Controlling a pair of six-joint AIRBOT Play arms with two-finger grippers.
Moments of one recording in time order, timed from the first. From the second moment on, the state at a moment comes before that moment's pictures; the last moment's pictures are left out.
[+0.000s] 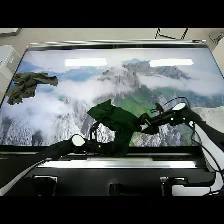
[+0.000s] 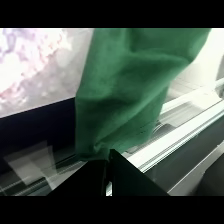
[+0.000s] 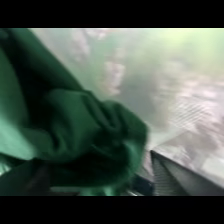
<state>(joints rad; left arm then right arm) -0.80 -1.39 0.64 0.28 -0.55 -1.41 -0.04 -1.58 0.92 -0.71 1.23 1.41</state>
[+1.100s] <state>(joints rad) -0.21 -0.68 1.28 0.49 -0.45 -1.24 -0.13 -0.91 1.69 -0.98 0.98 1.43</state>
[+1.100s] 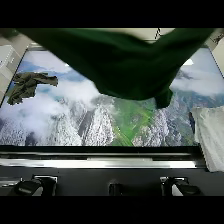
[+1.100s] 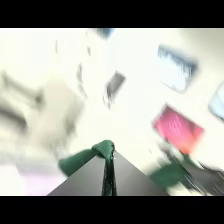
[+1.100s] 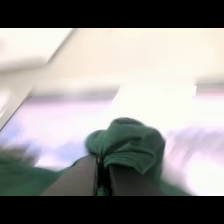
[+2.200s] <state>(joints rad) 0.09 -1.21 1.08 0.62 -0.60 -1.27 -0.13 -1.43 1.48 -1.07 1.10 1.72</state>
